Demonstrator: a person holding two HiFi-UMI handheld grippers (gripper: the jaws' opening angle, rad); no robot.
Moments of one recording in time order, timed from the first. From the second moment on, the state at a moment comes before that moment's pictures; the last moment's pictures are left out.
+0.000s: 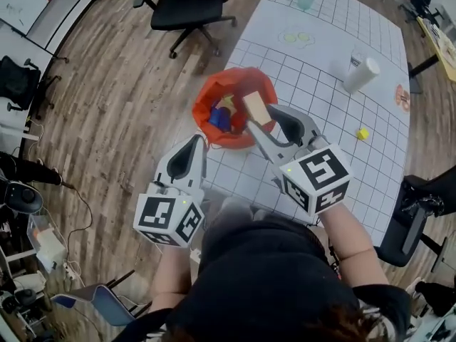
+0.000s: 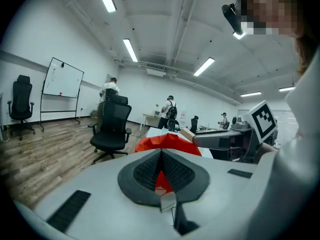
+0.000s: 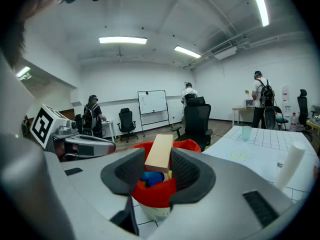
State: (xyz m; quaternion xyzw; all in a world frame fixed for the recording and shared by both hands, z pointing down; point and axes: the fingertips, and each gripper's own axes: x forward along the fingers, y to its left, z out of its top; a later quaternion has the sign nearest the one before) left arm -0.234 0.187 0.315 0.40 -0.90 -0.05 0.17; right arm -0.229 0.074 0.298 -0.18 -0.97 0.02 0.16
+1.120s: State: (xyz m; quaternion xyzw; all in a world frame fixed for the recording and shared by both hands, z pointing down) left arm -0.153 0.012 0.295 0.62 -0.77 -0.04 0.16; right arm -0.152 -0.062 0.320 0.02 -0.98 0.06 0.17
